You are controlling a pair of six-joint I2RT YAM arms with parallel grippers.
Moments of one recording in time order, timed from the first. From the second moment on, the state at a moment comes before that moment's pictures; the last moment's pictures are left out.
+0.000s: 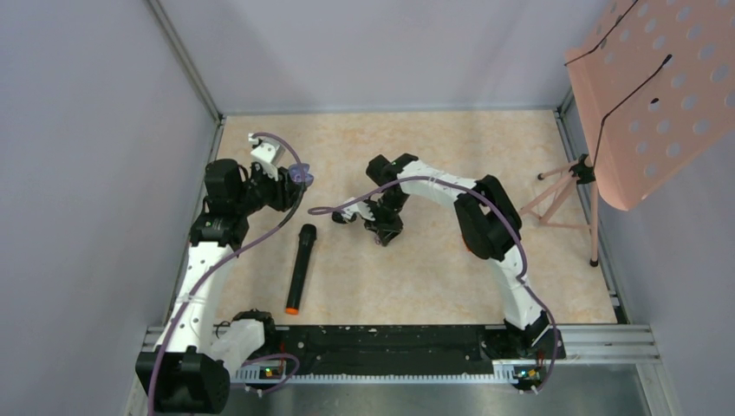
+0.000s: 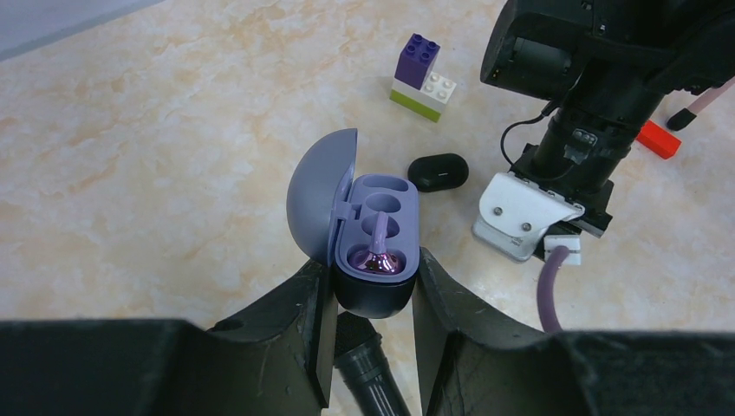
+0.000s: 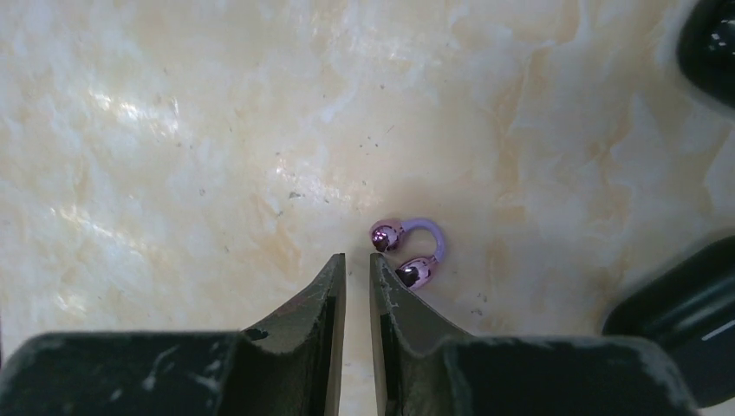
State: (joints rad) left arm -0.01 0.97 0.89 -0.30 0.59 0.12; right arm 0.72 2.22 1.76 -1.09 -0.59 -1.16
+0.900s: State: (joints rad) left arm 0.03 0.95 0.89 -0.32 0.57 0.09; right arm 0.71 2.32 2.05 -1.15 -0.60 -1.01
